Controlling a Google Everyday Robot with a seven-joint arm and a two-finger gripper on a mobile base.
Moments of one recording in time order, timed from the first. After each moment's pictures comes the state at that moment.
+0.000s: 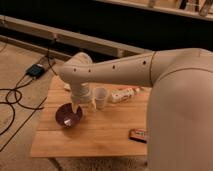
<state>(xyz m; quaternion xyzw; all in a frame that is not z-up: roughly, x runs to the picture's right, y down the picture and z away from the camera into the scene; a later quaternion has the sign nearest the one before) -0.103 0.104 0.703 -0.26 0.24 0.64 0.68</state>
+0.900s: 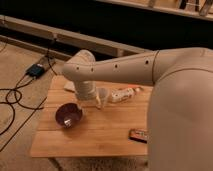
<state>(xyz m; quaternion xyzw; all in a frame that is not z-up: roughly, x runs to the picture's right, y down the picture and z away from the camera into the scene) -0.072 0.079 0.716 -0.23 0.24 0.64 0.70</state>
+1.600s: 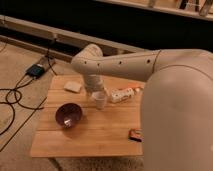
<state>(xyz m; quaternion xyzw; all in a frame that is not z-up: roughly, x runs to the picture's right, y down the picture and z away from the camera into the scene) -0.039 0.042 0.762 -0.21 0.22 0.59 0.74</state>
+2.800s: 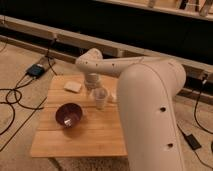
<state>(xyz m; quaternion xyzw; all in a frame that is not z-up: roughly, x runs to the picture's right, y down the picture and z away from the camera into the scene) -0.062 0.044 0.864 -0.26 0.19 0.56 0.77</state>
